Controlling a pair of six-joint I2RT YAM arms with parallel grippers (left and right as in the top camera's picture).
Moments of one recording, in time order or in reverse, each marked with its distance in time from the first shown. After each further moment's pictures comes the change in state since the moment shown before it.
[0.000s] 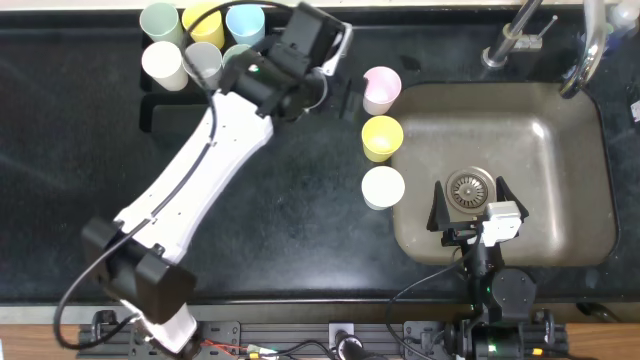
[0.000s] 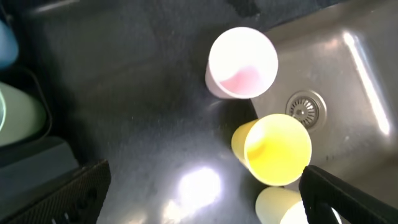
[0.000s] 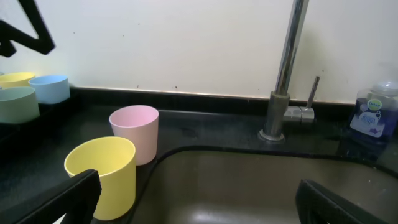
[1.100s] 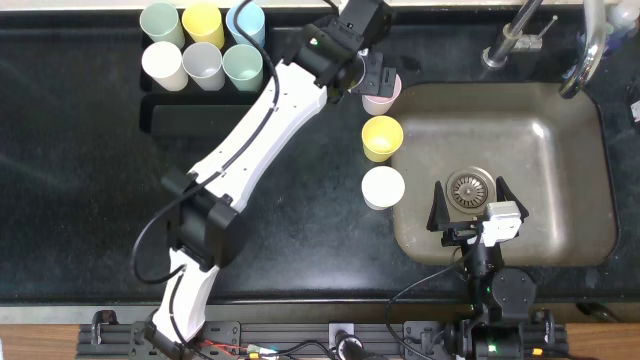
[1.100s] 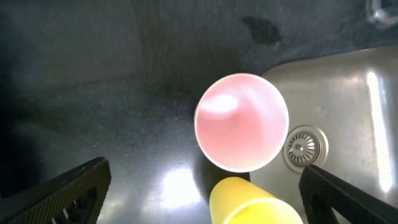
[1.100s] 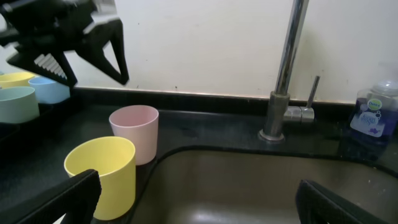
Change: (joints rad) left arm -0.044 0.359 0.377 -0.096 -0.078 -0.237; right arm 0.000 0.000 0.000 0.000 0.000 0.000
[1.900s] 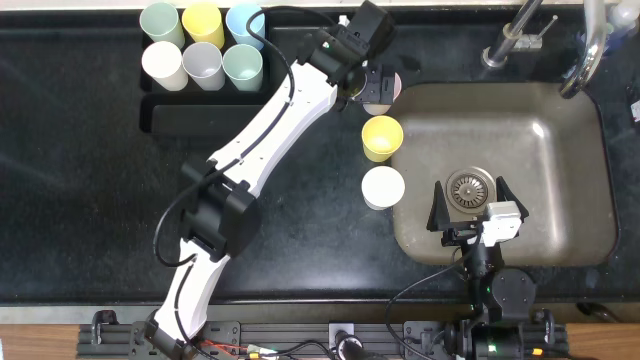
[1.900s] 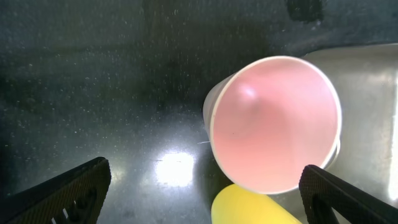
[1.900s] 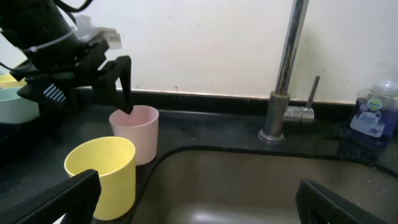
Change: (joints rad) left arm 0.000 0.083 0.000 -0.016 0.007 -0.091; right arm 0.000 0.000 0.000 0.000 0.000 0.000
